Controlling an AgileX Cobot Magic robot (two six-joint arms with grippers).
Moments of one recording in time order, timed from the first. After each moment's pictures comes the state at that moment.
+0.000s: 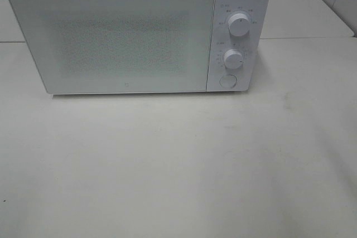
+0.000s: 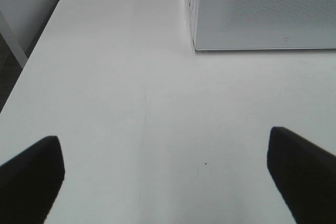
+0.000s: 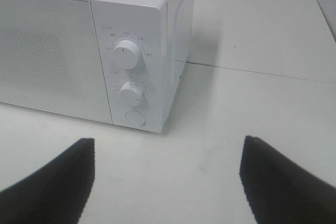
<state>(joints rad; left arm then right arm) 0.07 0.00 -0.50 -0.08 1.05 0.08 0.22 0.58 -0.49 0.01 0.28 -0.03</state>
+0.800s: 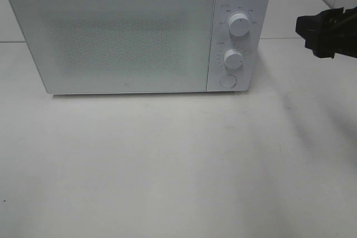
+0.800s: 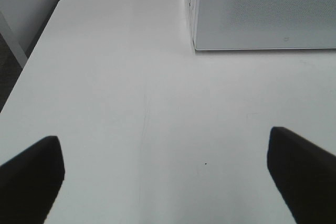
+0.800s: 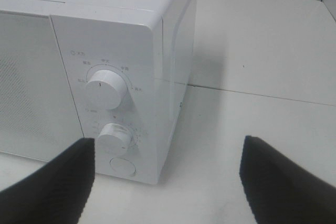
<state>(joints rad) 0.07 0.00 -0.50 -0.08 1.05 0.08 0.22 1.12 -0.49 0.01 -0.32 -0.03</state>
